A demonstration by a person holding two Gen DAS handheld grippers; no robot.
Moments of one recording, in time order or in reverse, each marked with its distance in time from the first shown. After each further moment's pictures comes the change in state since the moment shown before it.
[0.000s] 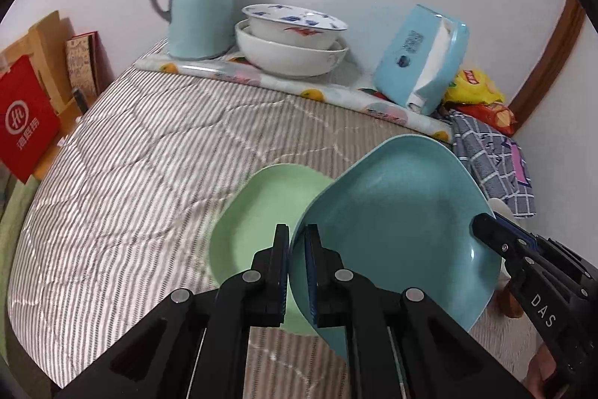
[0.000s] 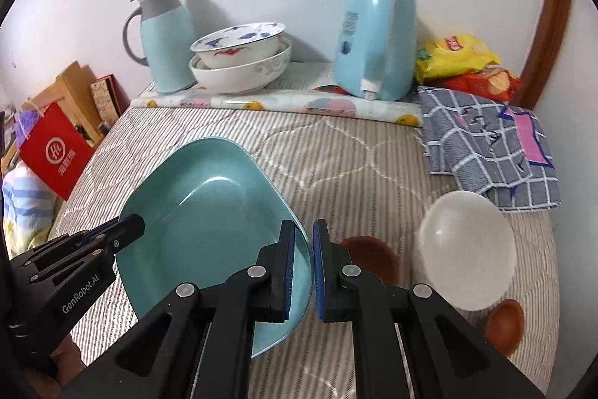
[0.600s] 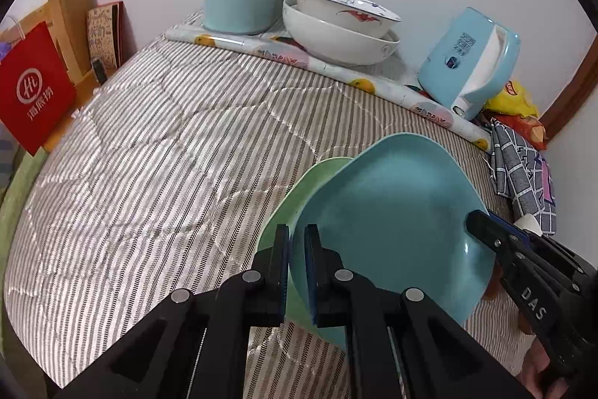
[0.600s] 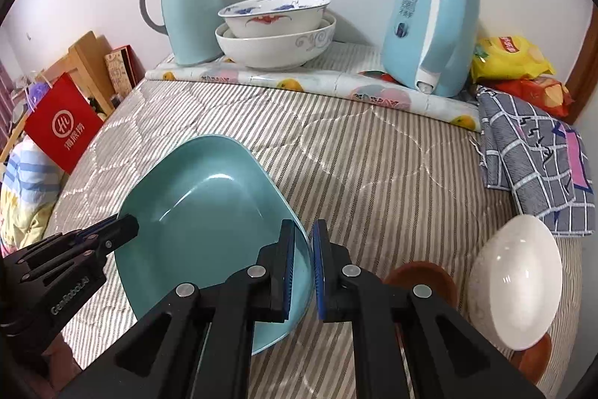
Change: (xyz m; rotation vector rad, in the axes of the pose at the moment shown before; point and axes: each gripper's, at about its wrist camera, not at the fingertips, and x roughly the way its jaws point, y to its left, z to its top) left arm 0.029 0.036 0.004 -0.090 0.048 0.053; right arm 0.055 0.032 0.012 -0.083 0.068 0.057
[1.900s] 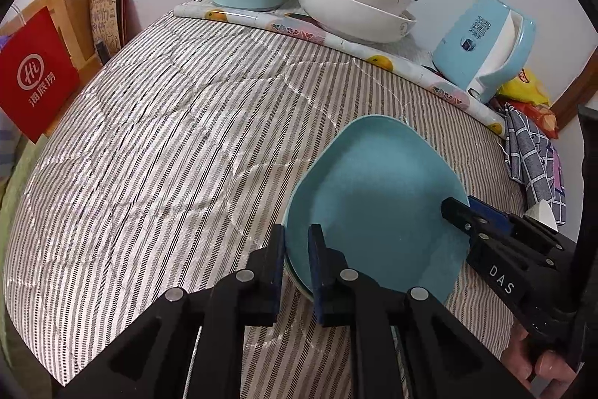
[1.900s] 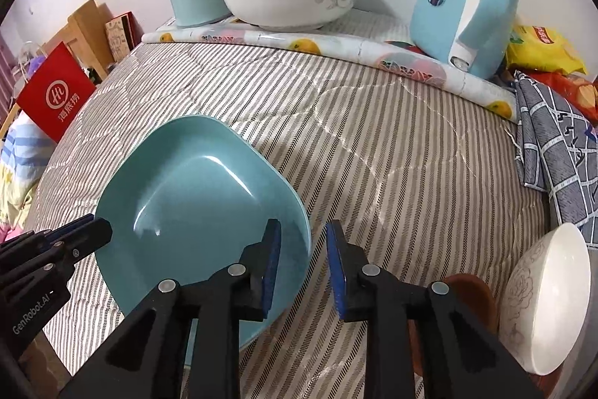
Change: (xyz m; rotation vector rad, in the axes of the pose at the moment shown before) left arm 0.009 0.011 -0.009 0.000 0.062 0.019; right arm 0.048 0.008 -0.002 -0.050 0.087 0.013
